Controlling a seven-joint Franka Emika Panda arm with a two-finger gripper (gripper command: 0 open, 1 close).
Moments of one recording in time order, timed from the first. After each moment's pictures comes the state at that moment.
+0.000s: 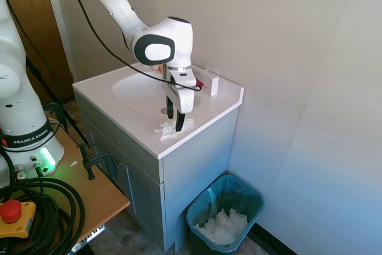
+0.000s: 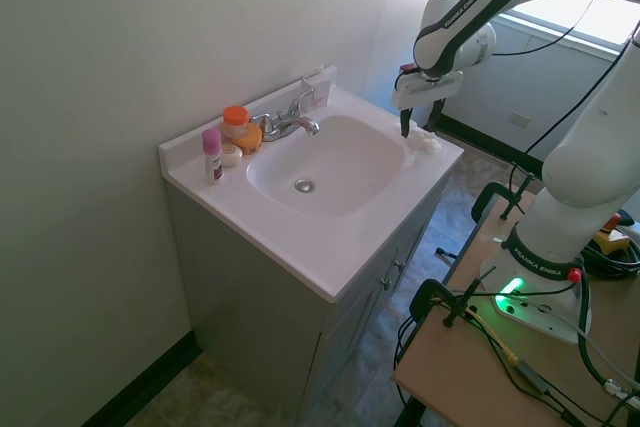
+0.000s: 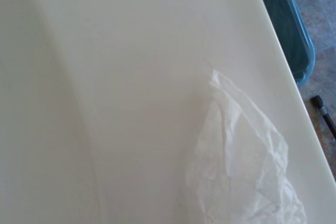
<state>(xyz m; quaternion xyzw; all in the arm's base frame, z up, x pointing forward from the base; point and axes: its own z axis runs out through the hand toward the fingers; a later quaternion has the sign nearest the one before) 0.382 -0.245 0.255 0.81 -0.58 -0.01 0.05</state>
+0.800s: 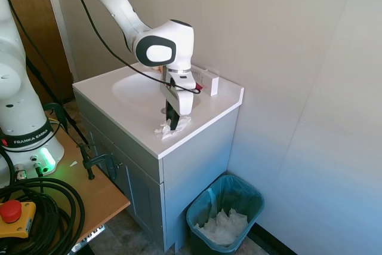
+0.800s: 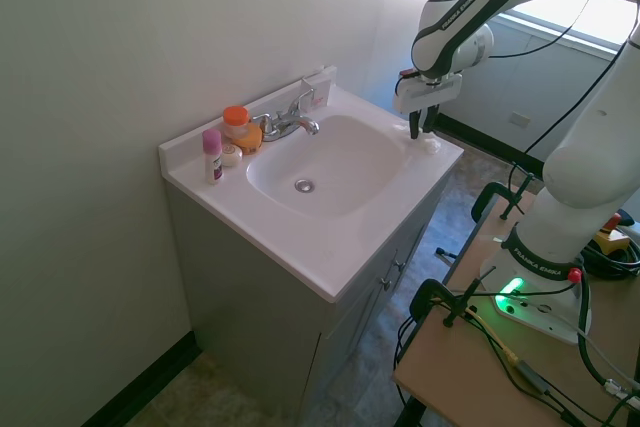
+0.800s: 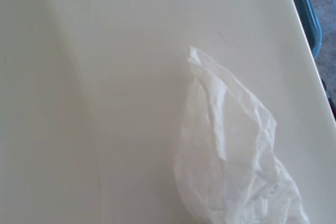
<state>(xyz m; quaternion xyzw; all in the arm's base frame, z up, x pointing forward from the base) 0.381 -0.244 0.247 0.82 -0.57 -0.03 0.06</state>
